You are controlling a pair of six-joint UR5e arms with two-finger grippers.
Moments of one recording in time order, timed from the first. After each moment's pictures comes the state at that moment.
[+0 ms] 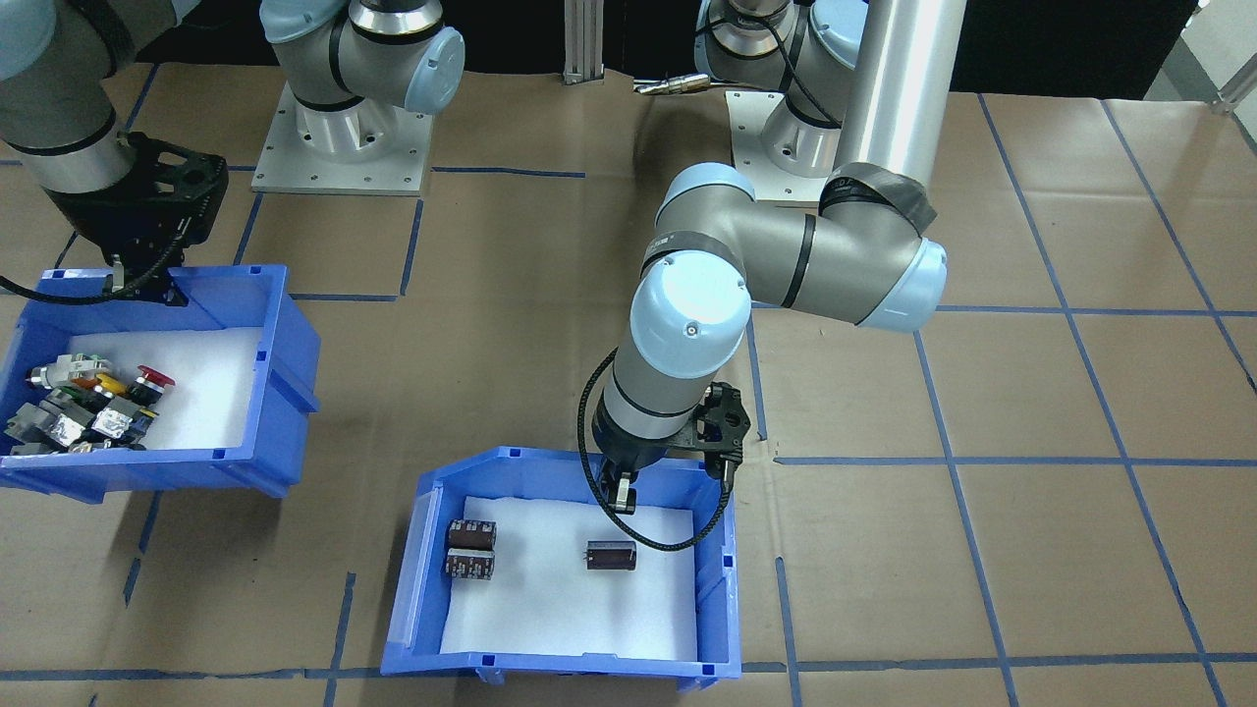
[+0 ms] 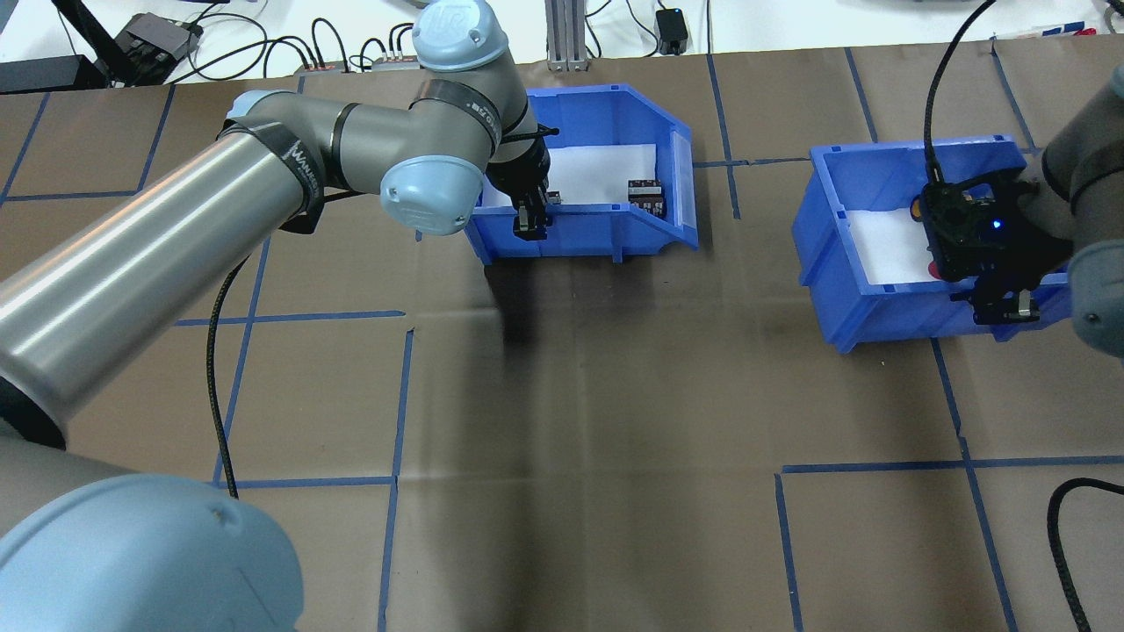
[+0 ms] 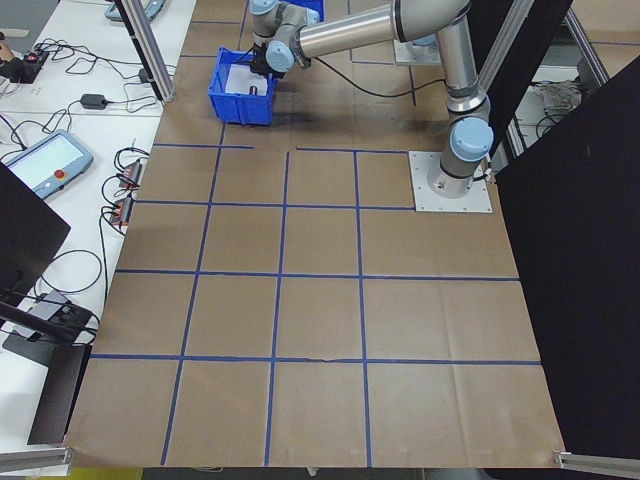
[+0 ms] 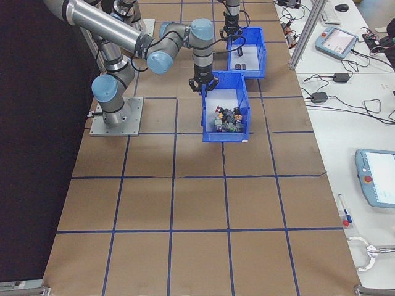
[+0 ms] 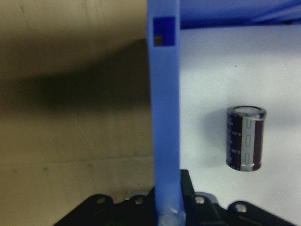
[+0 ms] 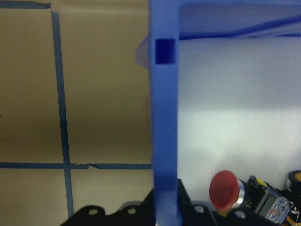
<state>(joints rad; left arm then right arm) -1.84 -2.09 -1.49 -1.05 1.44 -1.77 1.24 -1.70 2.03 -1.98 -1.63 -1.93</state>
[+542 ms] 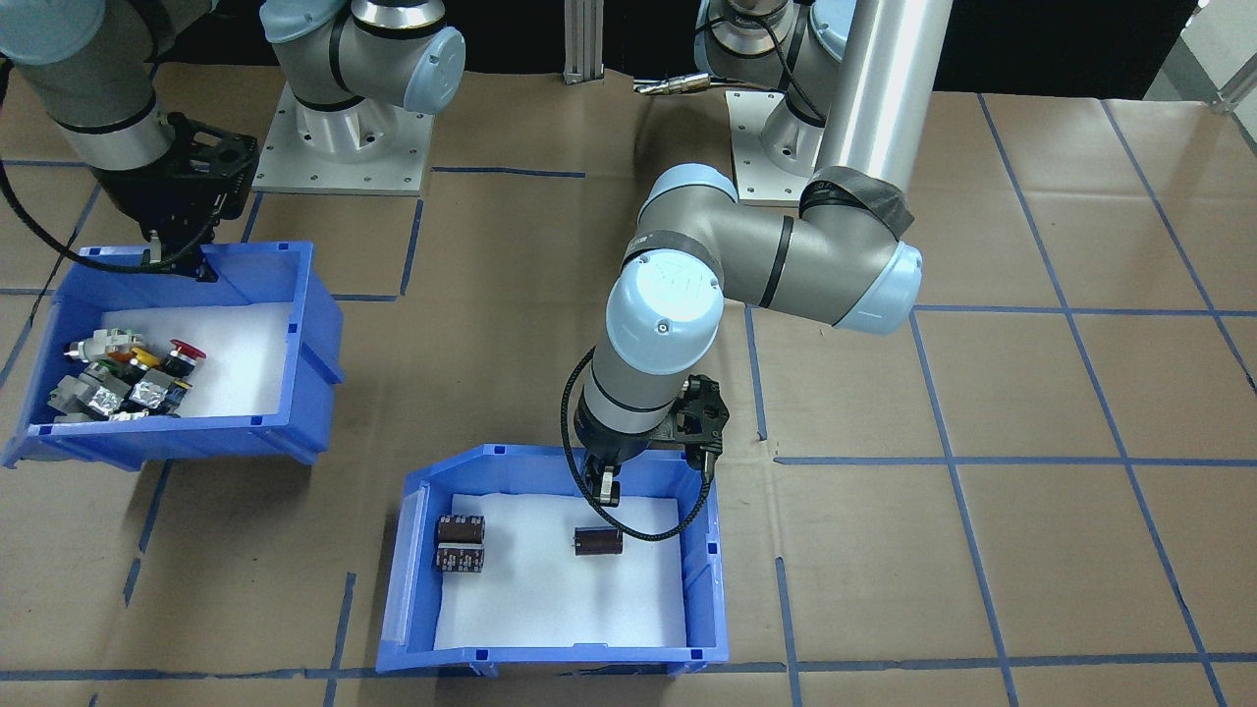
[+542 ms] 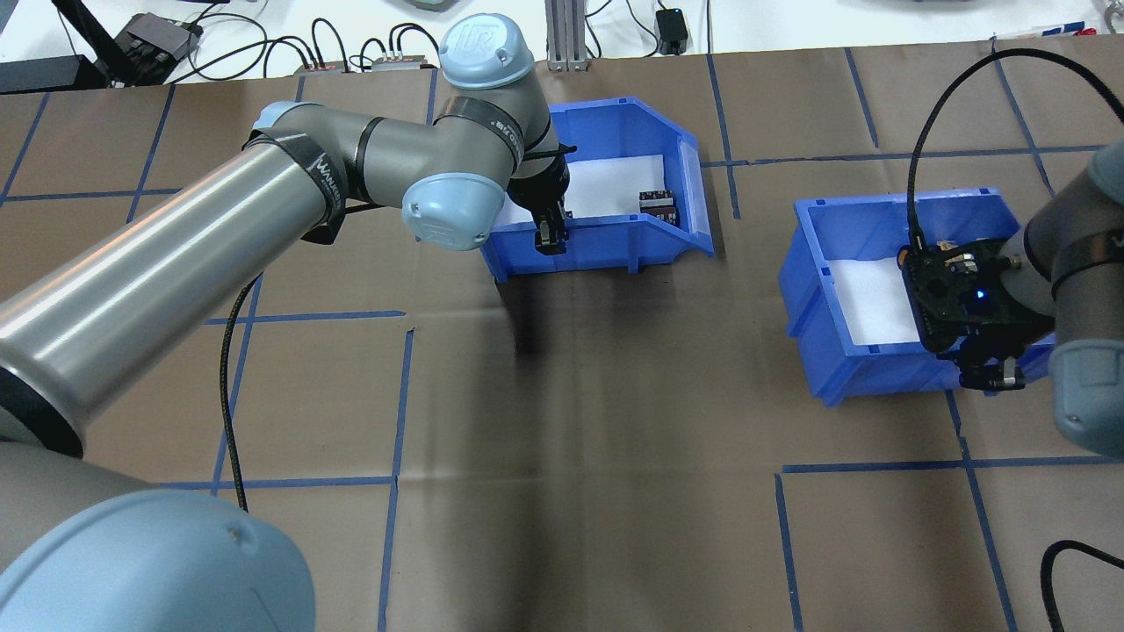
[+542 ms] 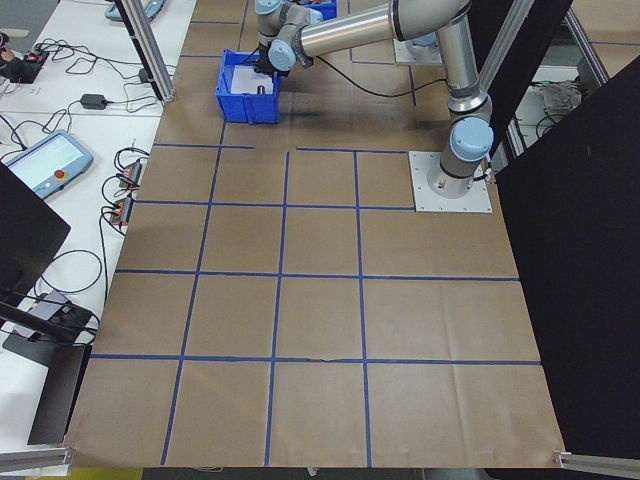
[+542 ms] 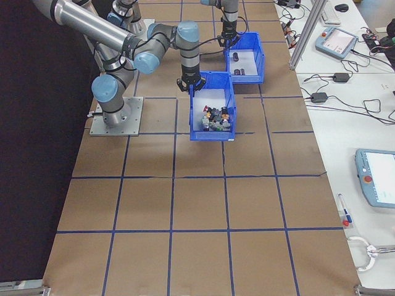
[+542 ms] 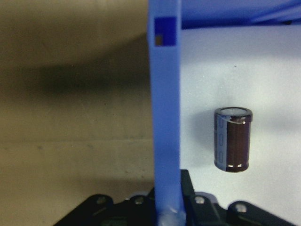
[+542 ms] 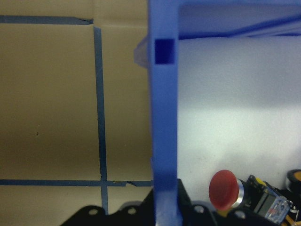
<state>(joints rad) -1.87 -2.08 -1.51 -1.05 1.43 -1.87 1.24 -1.84 2.18 -1.98 -1.63 -1.92</state>
